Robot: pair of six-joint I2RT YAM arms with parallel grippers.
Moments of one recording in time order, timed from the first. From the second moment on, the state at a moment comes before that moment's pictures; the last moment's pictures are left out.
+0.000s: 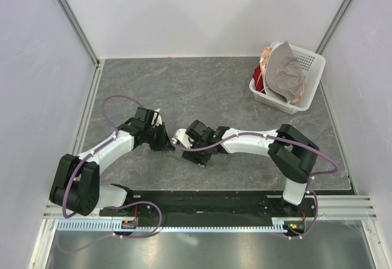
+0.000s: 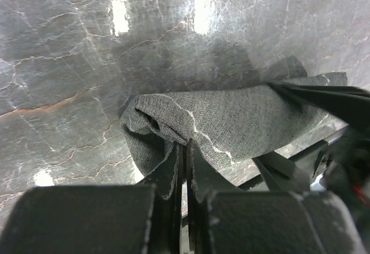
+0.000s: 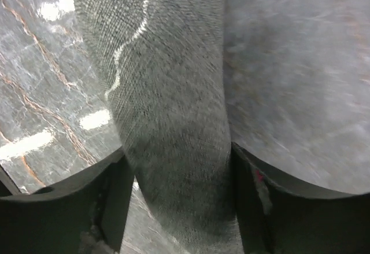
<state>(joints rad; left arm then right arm) -0.34 1.32 0.68 -0.40 0.37 -0.55 1.00 1.78 1.10 -0.36 -0.06 -0.21</state>
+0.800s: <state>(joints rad) -0.34 1.13 0.64 -0.36 0.35 -0.51 0.75 2.03 1.30 -0.57 -0.77 -0.21</state>
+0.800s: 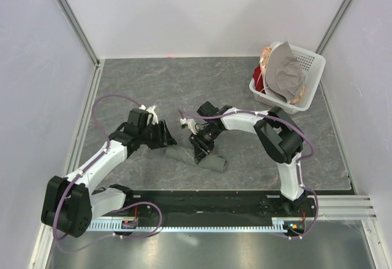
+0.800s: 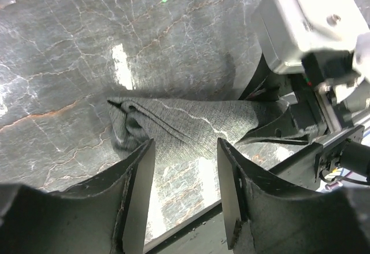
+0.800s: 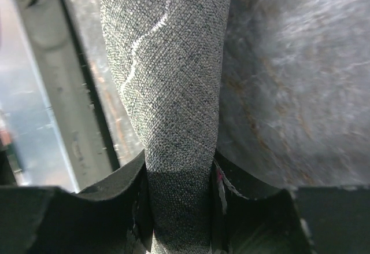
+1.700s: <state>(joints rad) -0.34 1.23 0.55 -0.22 0.36 -0.54 0.73 2.01 1.34 -0.65 -0.75 -0.15</state>
